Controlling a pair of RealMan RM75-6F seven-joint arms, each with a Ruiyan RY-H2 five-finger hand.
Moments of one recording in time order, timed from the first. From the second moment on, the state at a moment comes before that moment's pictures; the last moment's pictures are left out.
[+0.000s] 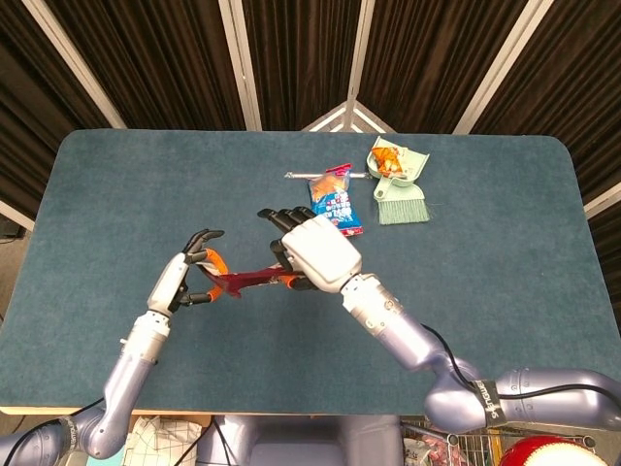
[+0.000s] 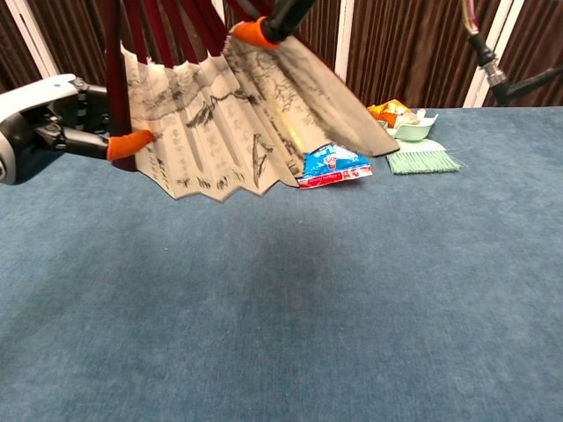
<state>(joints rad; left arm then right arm) -0.48 -1.54 -0.27 -1.67 1.26 1.13 -0.36 1.08 -1.25 0.32 -1.96 -0.94 1.02 -0.37</state>
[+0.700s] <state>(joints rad) -0.46 -1.66 -0.24 -1.46 1.49 1.41 -0.22 0.95 -1.18 0.27 -1.86 -1.13 1.09 -0.28</state>
